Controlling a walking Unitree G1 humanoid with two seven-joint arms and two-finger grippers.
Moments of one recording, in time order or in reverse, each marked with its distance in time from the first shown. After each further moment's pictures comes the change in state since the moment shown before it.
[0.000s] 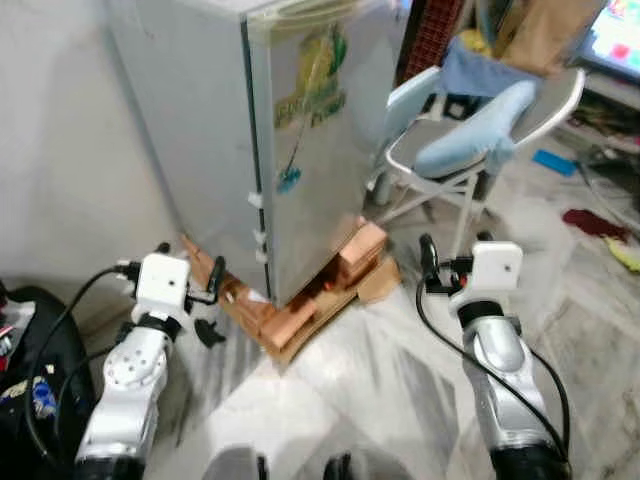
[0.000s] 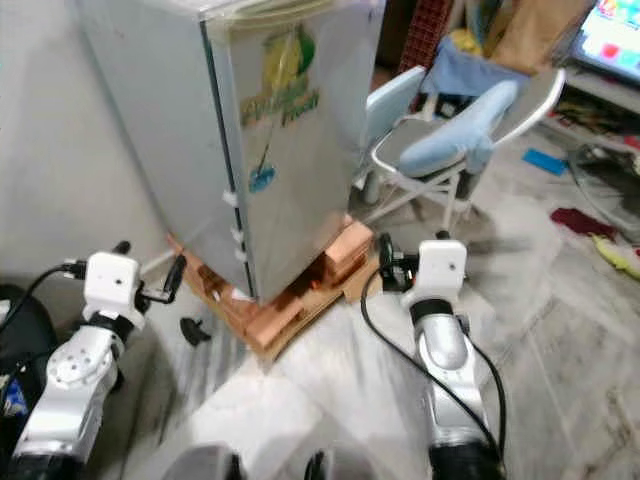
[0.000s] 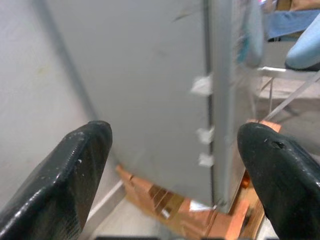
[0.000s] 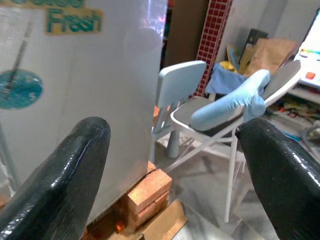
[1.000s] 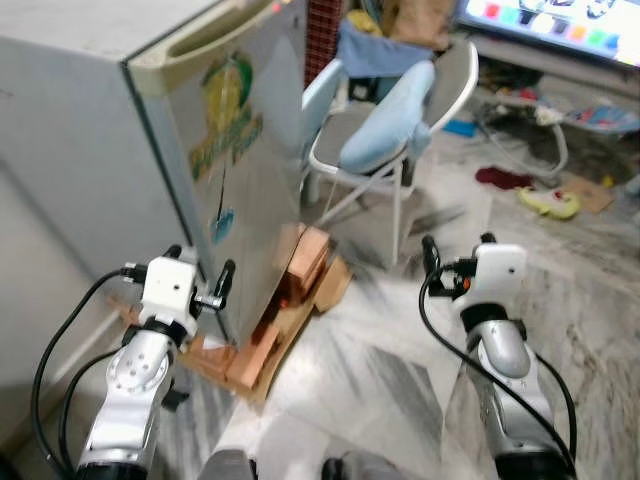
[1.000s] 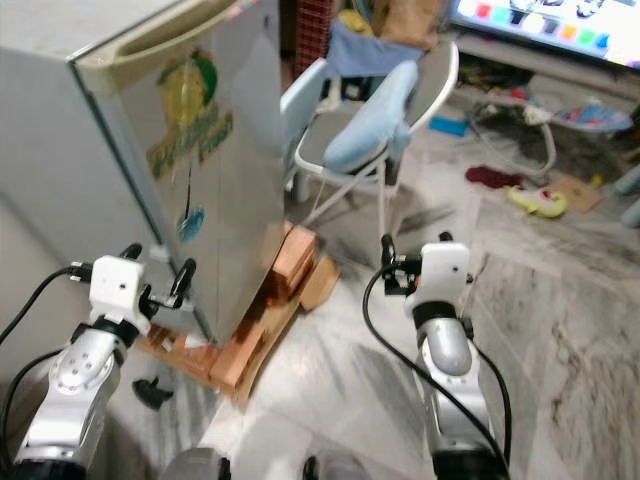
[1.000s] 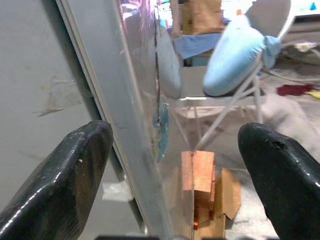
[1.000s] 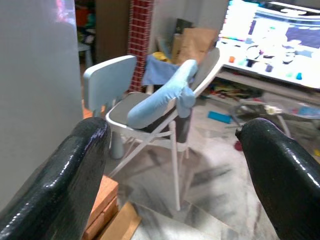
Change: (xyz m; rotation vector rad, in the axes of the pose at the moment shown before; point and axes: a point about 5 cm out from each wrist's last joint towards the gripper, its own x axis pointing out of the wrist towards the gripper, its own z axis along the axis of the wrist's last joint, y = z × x) left arm 0.001 -0.006 0.011 -0.037 -0.050 -0.054; right arm -0.001 0.004 0.010 -0.012 -0.026 0.017
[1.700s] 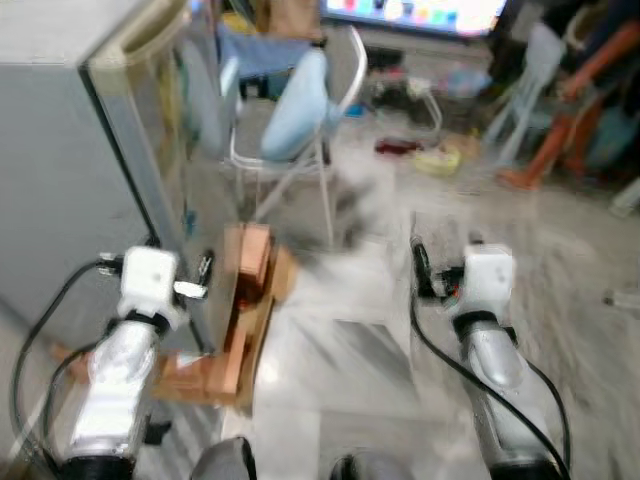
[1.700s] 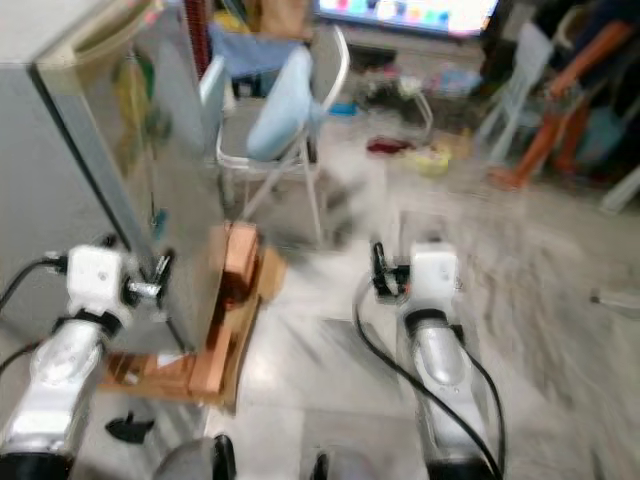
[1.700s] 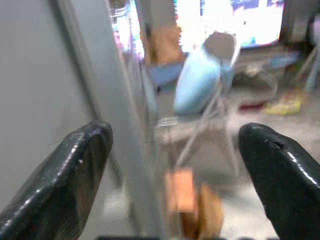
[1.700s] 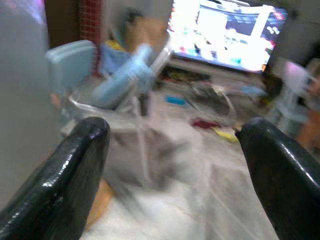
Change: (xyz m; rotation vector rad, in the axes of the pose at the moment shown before) left arm 0.005 0.011 0.010 0.016 -0.047 0.044; right arm 0.000 0.001 -0.001 -0.012 0.006 0.005
